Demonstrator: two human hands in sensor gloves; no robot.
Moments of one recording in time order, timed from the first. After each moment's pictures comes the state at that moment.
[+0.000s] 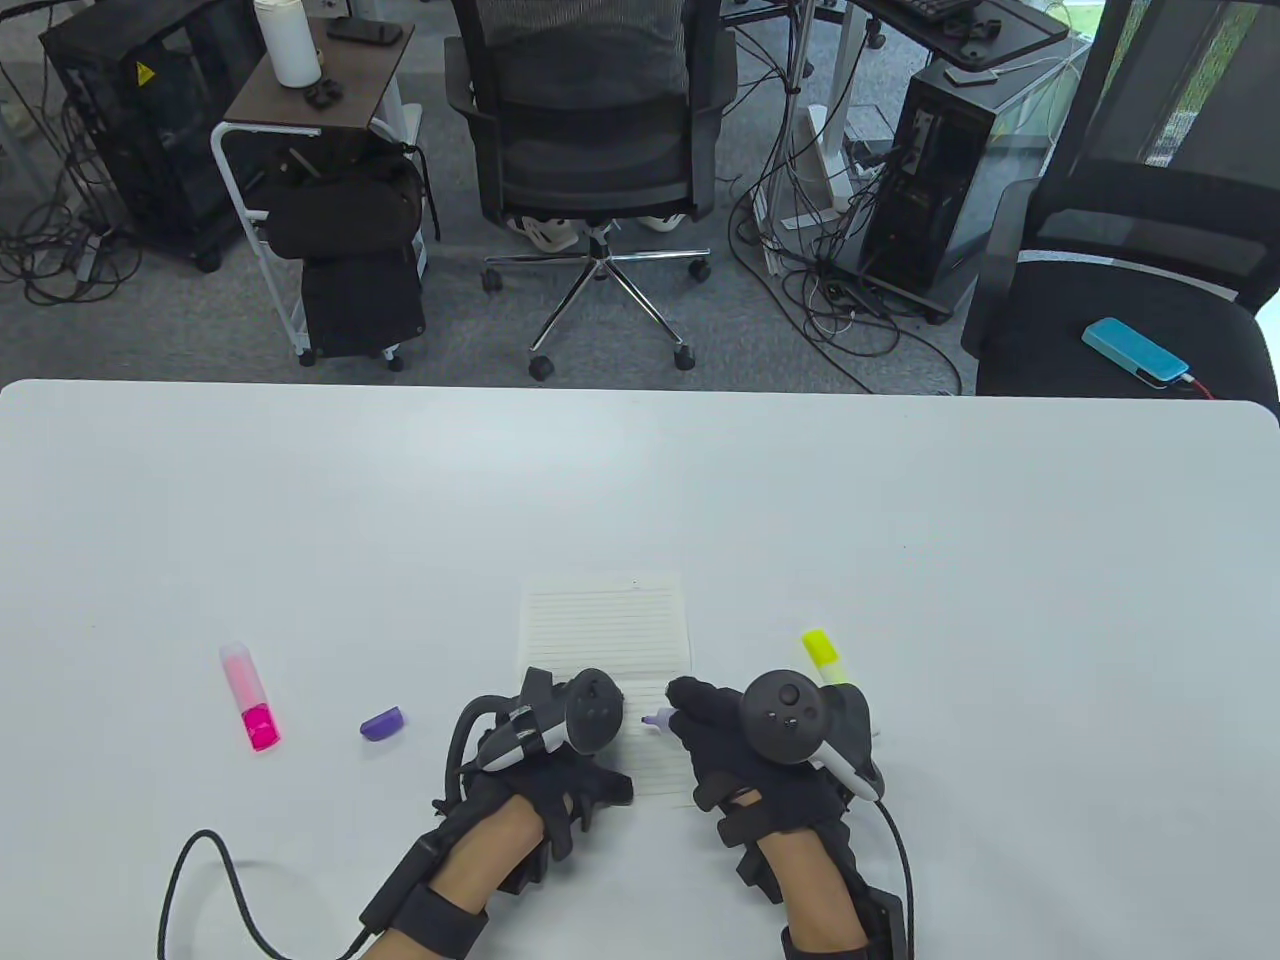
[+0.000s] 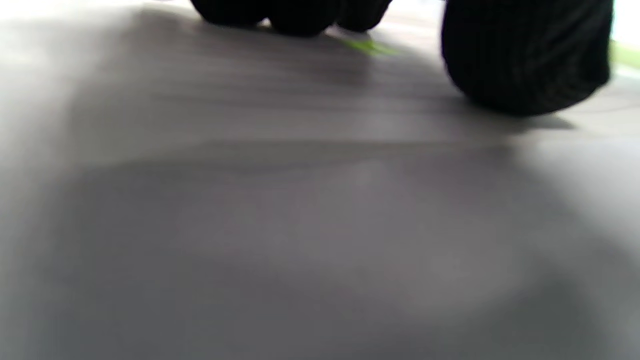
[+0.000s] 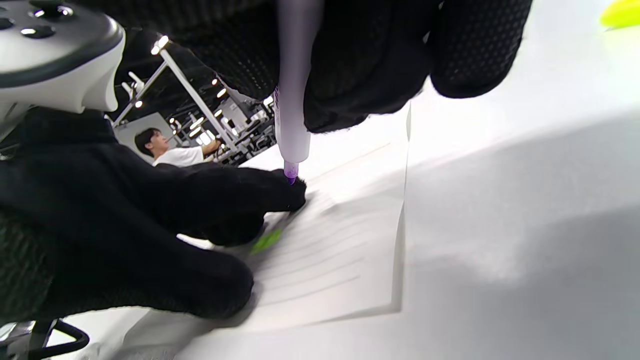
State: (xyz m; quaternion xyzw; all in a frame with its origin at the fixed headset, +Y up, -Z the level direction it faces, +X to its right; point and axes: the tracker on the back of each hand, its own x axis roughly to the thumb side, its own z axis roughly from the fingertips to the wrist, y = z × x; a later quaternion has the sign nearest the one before) left_hand -0.106 -0.779 -0.308 -0.22 -0.14 0.06 0.96; right_hand 0.104 -0.738 -0.289 0.16 0.08 0.95 0.27
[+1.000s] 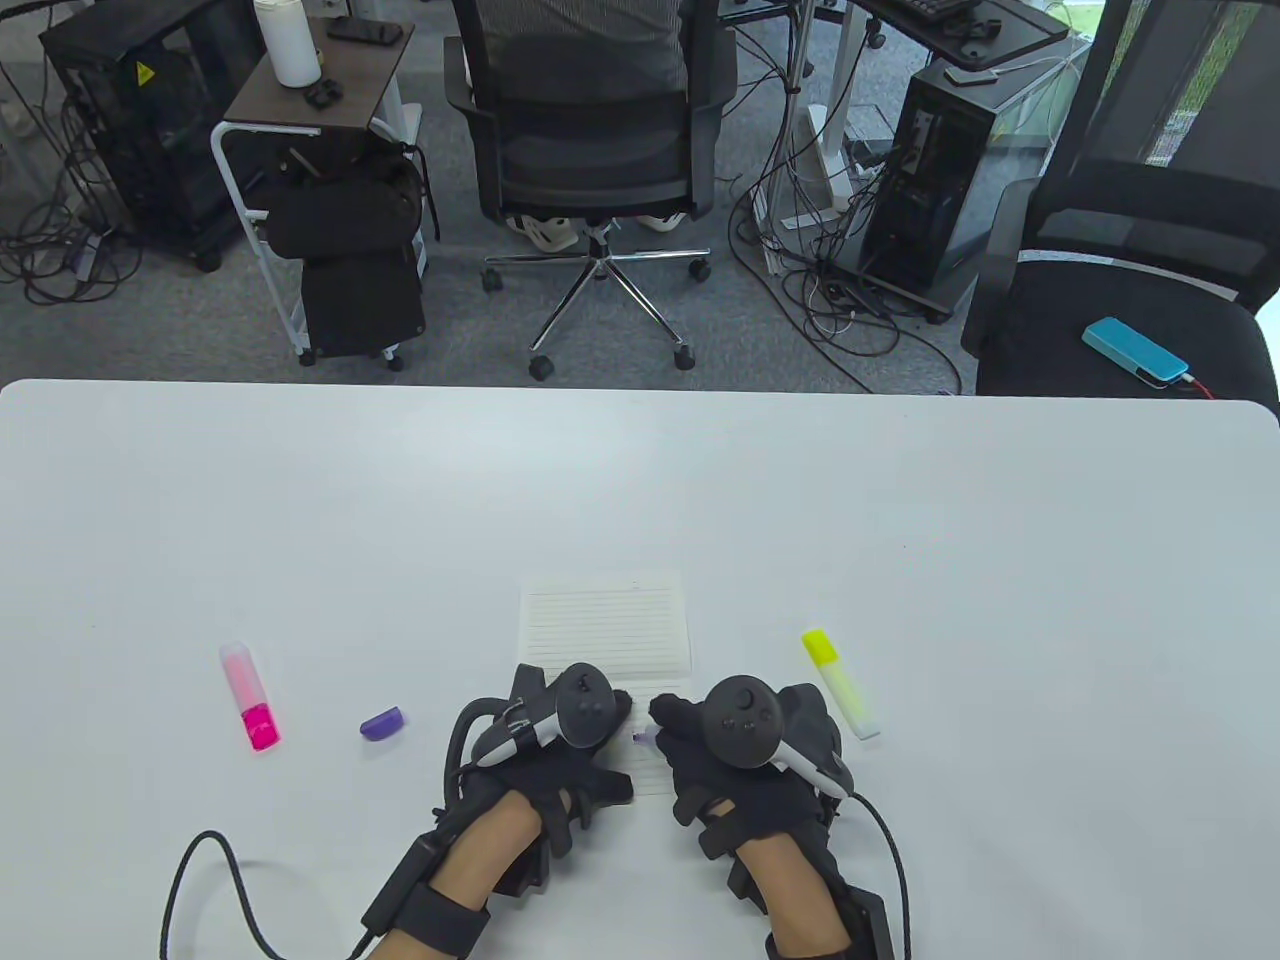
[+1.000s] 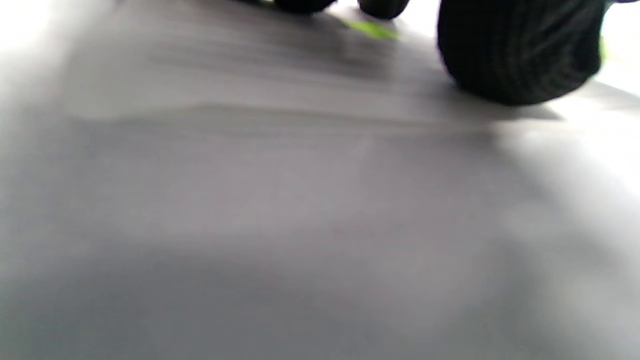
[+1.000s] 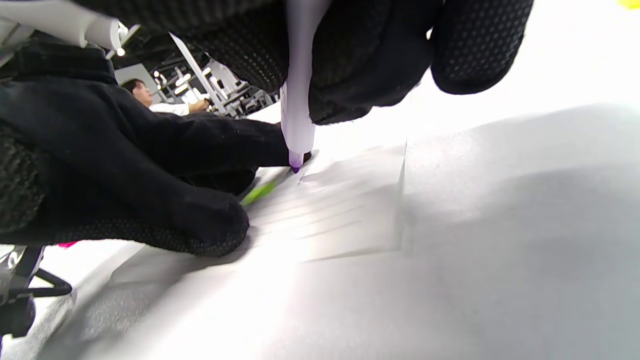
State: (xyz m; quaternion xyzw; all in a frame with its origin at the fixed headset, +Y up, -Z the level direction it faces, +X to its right) left_hand -0.108 -0.780 -0.308 -0.24 -0.13 0.08 0.96; right_hand 0.087 -0.742 -0.287 0.16 0.10 0.96 0.22
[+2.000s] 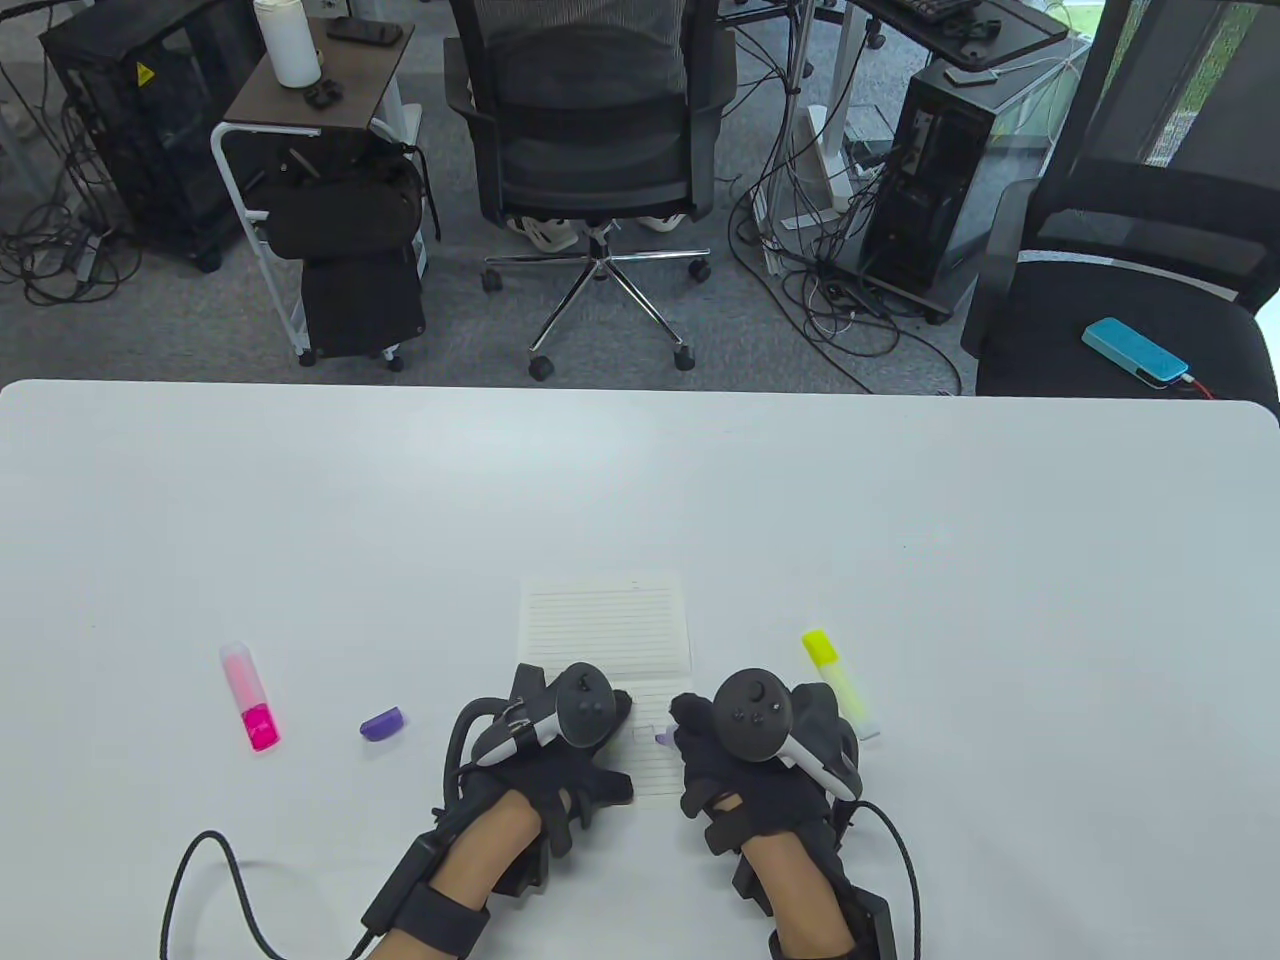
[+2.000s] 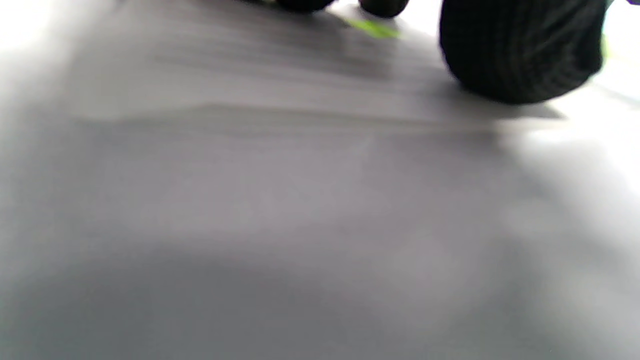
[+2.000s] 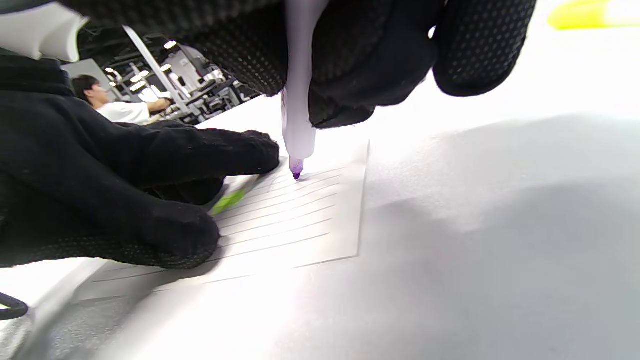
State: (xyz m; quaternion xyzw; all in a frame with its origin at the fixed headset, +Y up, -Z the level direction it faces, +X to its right) left_hand -0.109 -0.779 -0.308 -0.24 -0.13 0.07 0.96; right_hand 0.096 -0.740 -0.287 0.11 0.12 0.96 0.22
